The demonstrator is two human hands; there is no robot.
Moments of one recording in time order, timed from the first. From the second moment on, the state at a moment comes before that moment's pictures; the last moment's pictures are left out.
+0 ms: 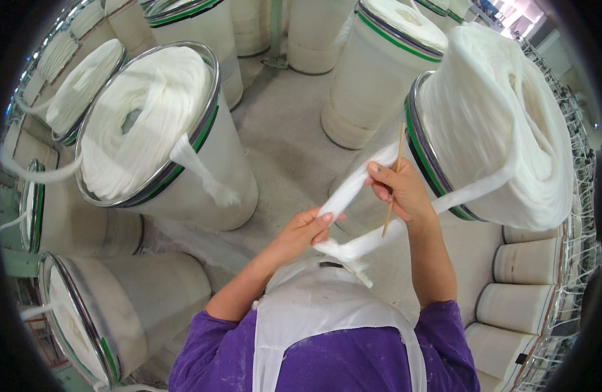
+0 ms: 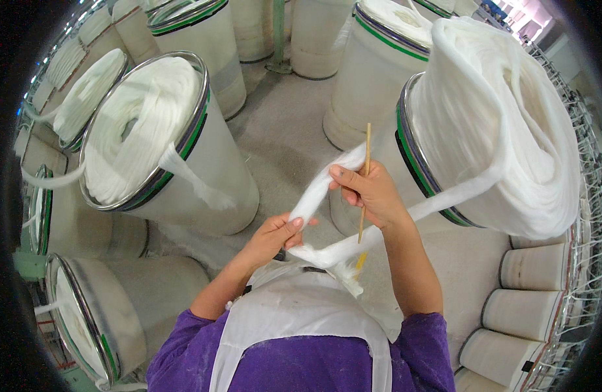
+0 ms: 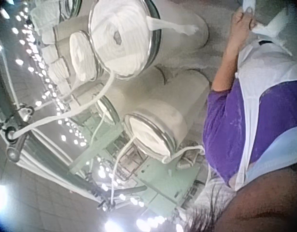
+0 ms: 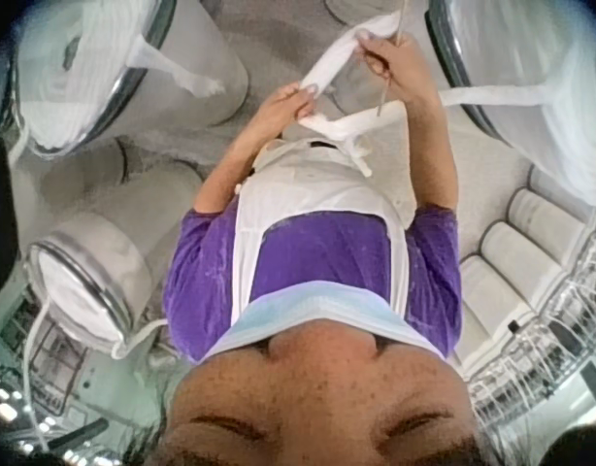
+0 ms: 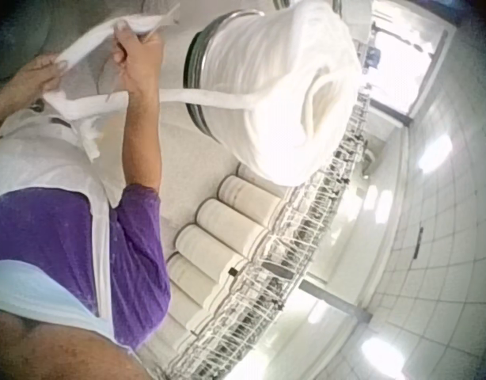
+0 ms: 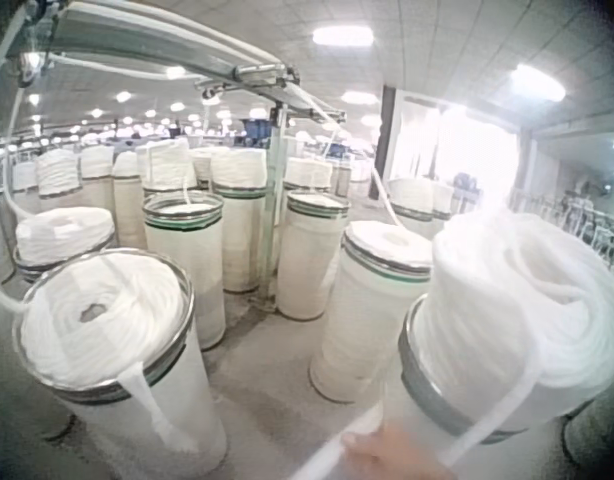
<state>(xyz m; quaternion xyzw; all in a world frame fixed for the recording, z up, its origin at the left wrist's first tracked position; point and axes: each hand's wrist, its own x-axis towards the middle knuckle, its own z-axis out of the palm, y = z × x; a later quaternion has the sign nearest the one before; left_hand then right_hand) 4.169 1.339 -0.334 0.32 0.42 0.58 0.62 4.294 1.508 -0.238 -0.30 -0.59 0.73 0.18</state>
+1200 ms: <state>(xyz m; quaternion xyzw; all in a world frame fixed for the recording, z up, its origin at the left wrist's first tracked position) 4.181 1.335 -0.374 0.26 0.54 0.68 0.42 4.306 1.452 -0.298 -0.26 -0.72 0.63 0.15</state>
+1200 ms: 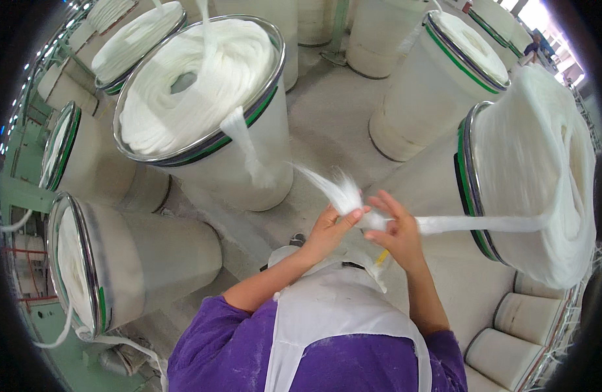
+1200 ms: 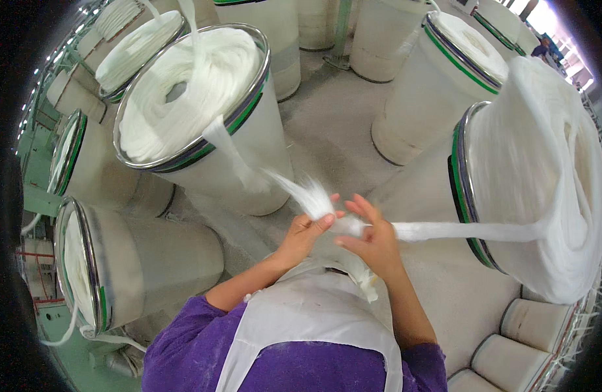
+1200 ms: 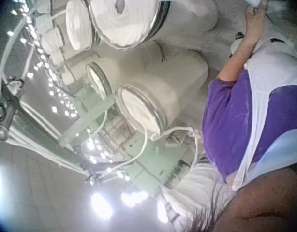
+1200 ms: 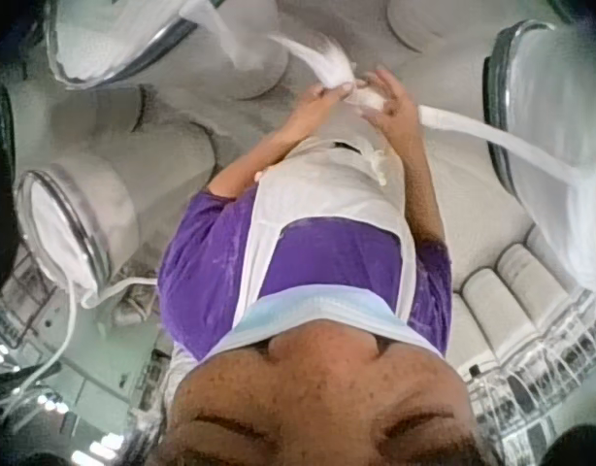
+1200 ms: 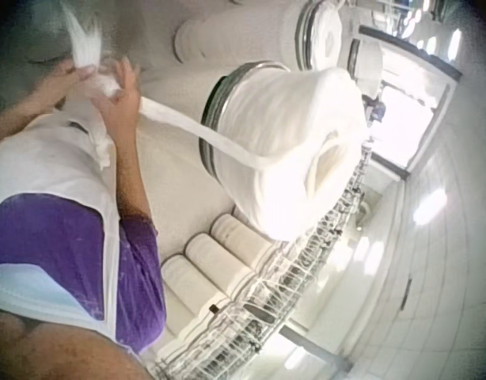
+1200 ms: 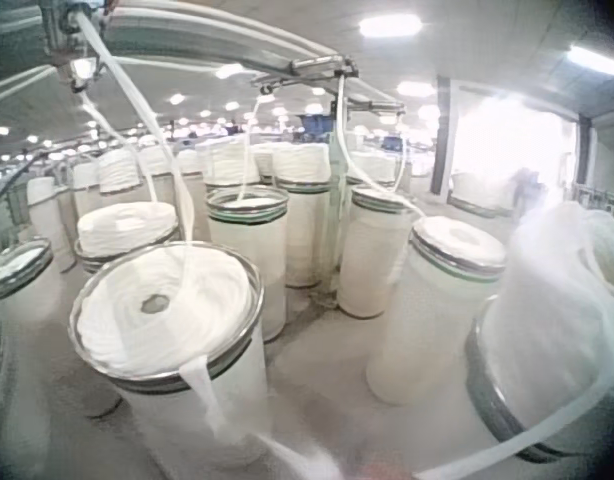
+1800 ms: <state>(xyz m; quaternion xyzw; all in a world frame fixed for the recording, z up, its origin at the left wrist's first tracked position) 4.080 1.327 -0.498 0.18 0.70 0.62 0.30 4.321 1.497 -0.336 -0.33 -0.55 0.76 0.08</state>
